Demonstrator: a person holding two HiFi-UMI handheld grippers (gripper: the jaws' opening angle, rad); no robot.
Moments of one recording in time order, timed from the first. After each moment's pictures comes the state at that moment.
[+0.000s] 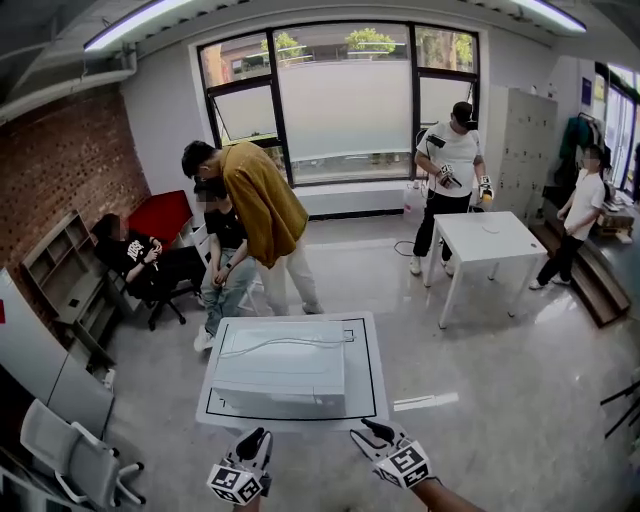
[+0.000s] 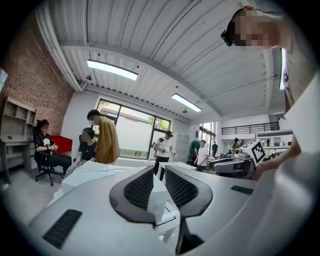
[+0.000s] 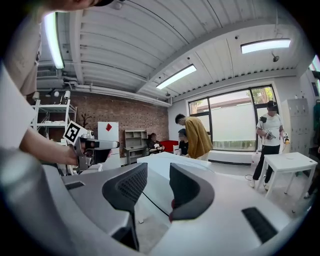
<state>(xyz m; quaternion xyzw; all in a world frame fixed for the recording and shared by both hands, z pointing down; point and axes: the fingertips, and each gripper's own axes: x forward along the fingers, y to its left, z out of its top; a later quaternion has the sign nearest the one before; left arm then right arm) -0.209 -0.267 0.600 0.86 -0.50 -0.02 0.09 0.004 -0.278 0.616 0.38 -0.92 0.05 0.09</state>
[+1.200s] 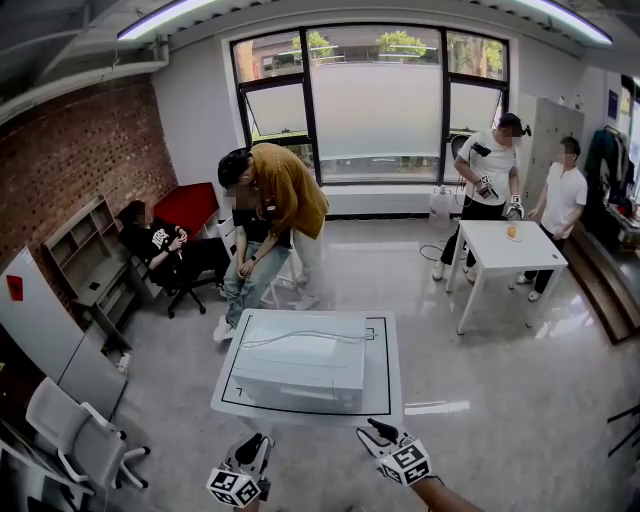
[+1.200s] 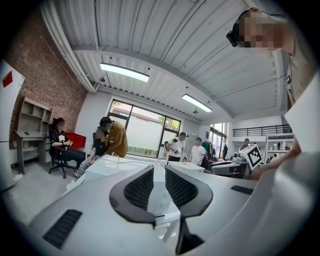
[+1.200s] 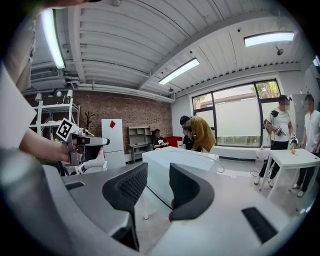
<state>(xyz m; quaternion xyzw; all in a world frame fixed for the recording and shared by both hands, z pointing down) -0.257 -0.217 0.625 0.83 -0.55 -0.03 0.12 -0.019 -0.272 0.650 0.35 -0.93 0.07 0.11</state>
